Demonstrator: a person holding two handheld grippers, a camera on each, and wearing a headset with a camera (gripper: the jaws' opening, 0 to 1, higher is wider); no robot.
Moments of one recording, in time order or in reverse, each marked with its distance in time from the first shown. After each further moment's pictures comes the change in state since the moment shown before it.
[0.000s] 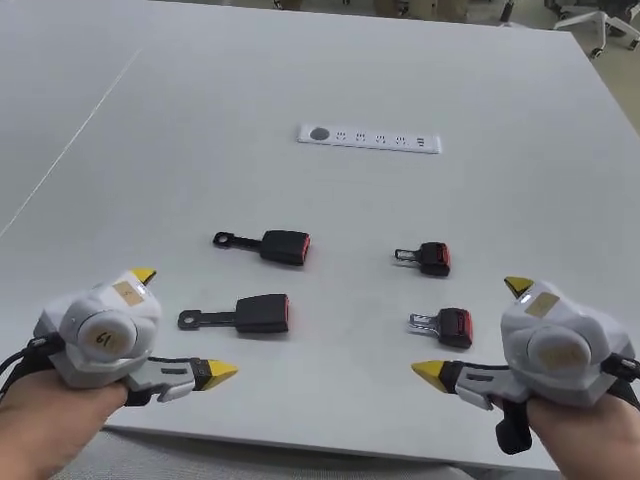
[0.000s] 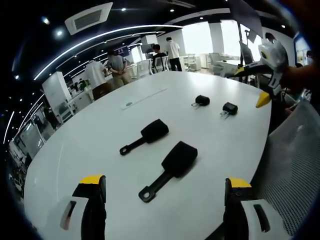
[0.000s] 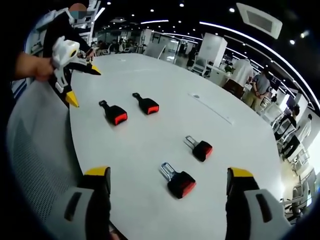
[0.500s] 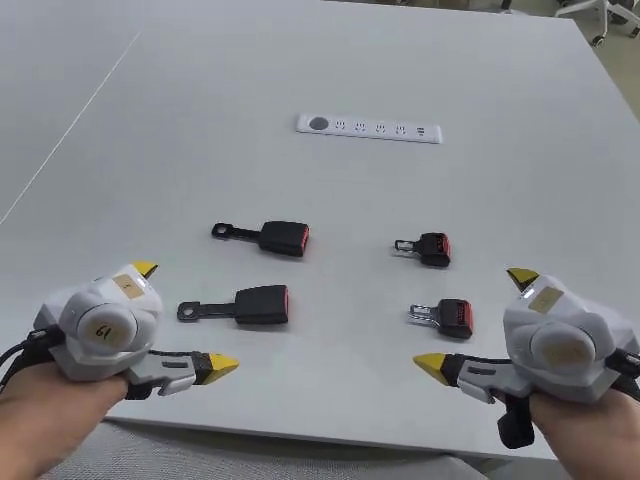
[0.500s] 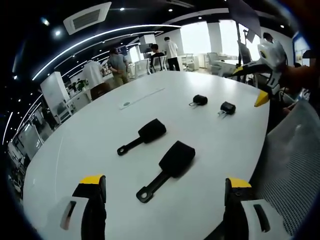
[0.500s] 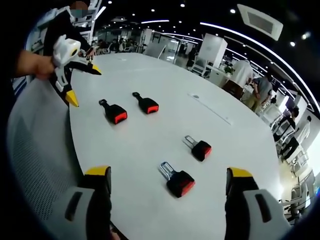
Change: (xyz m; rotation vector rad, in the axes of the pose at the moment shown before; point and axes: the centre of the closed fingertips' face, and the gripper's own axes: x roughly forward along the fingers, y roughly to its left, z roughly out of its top) left arm 0.001 -0.004 0.000 0.008 0.003 -0.020; right arm -0.003 -0.001 -0.001 -0.012 0.000 -0.006
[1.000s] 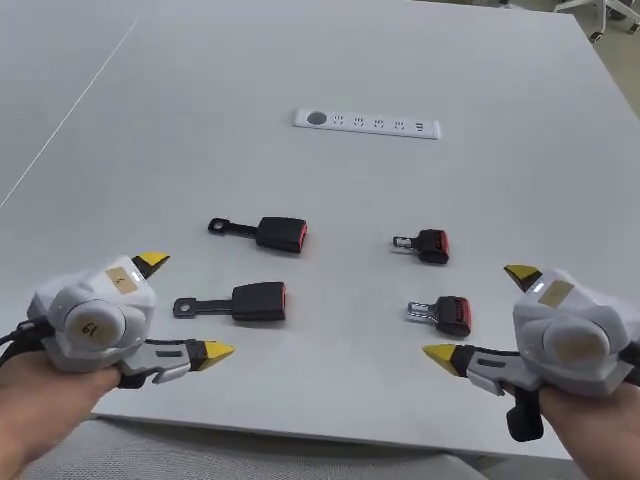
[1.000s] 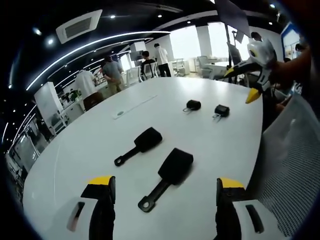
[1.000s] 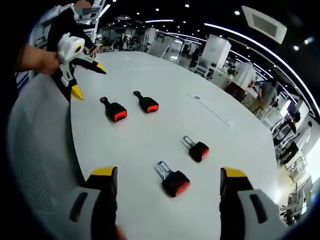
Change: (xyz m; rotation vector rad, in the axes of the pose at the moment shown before) left arm 0.008 0.001 0.011 0.070 -0.053 -0.060; right arm 0.000 -0.008 -0.001 -0.058 0.013 0.005
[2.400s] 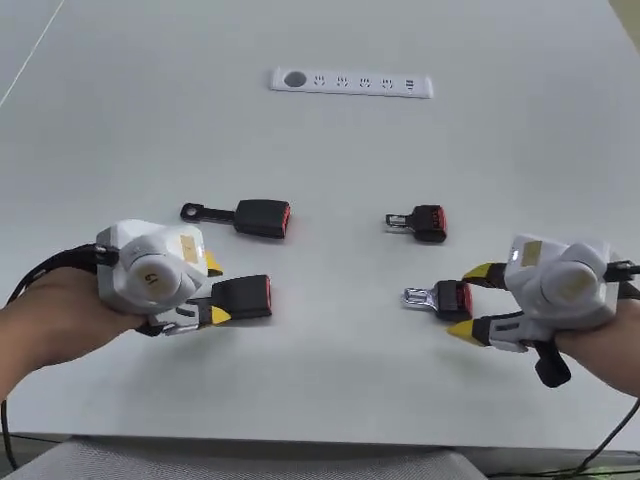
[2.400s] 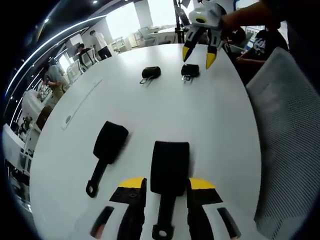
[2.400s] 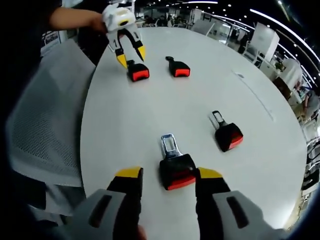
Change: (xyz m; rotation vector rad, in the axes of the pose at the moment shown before) left arm 0.083 -0.012 -0.013 0.360 0.251 -0.369; right arm 0.059 -0.004 -0.058 -0.183 0.182 0.402
